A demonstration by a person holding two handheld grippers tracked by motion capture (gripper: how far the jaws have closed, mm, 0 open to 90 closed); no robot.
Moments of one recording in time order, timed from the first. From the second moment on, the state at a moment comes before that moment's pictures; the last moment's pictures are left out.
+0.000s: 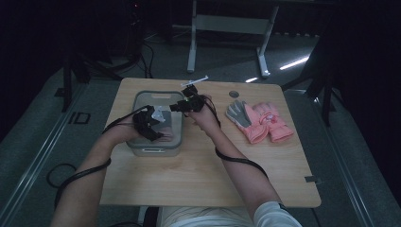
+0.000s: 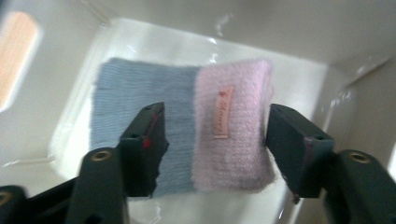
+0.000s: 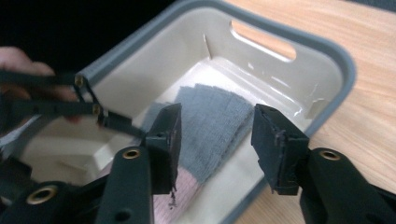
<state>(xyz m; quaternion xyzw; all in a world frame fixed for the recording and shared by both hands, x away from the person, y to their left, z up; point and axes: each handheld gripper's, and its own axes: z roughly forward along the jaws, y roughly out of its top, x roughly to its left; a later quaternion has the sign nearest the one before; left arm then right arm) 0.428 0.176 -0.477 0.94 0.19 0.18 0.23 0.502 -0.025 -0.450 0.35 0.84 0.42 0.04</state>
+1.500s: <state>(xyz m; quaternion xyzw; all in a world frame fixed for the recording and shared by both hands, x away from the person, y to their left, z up) 0.378 0.062 -0.452 0.90 0.17 0.12 0.39 0.448 -0.192 -0.431 0.31 0.82 0.48 0.02</state>
